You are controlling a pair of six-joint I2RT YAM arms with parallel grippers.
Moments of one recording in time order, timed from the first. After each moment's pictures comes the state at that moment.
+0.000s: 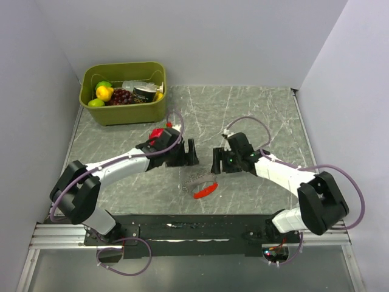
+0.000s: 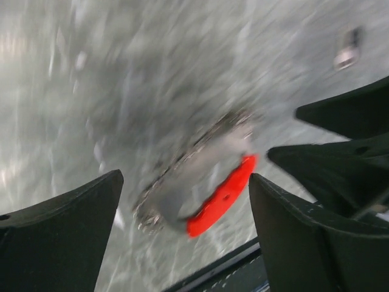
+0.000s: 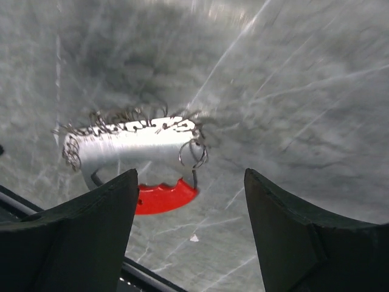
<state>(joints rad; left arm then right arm) -0.72 1.52 0.97 -0.23 0.08 -0.70 0.51 1.36 0.74 -0.30 -0.15 0.41</state>
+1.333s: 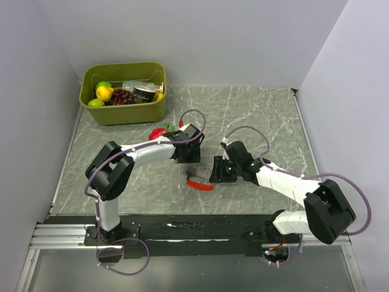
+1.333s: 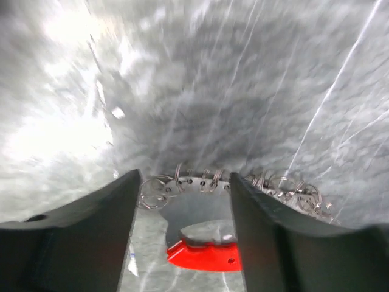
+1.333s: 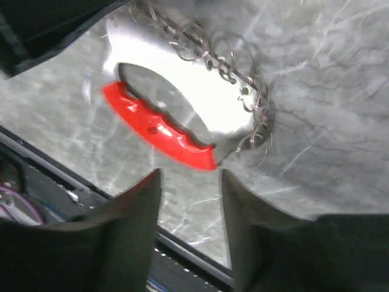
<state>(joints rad) -0.79 1.87 1.28 -0.49 -0.19 -0.75 0.61 1.29 0.64 -0.29 -0.22 0.57</state>
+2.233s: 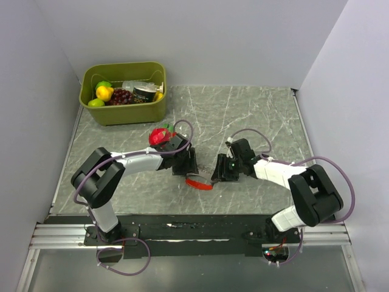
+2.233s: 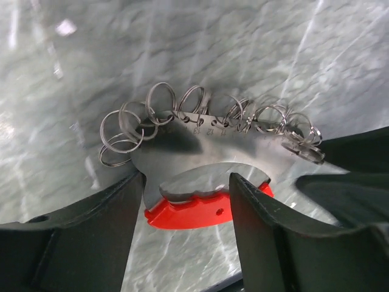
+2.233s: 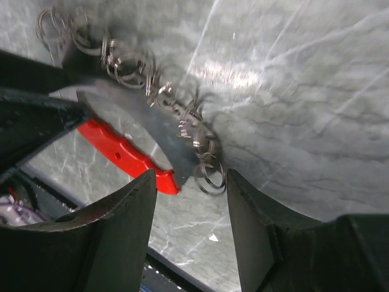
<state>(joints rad) -0.75 1.72 0.98 -0.24 0.09 -0.79 0.46 1.44 0.64 -0.20 -0.33 0.56</state>
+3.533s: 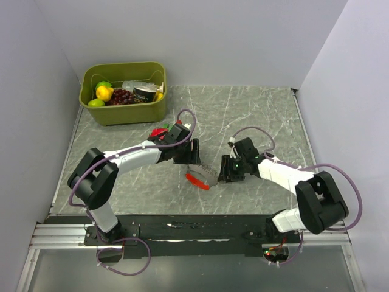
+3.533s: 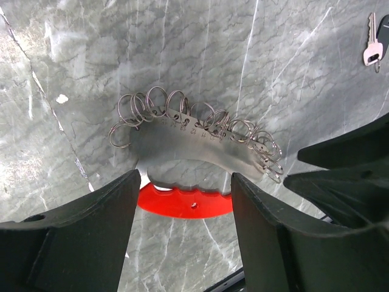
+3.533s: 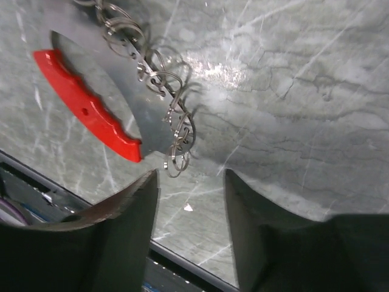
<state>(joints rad) -0.73 1.70 1.10 -0.29 0.11 -0.63 0.44 1.37 0.66 -0.35 -0.31 0.44</state>
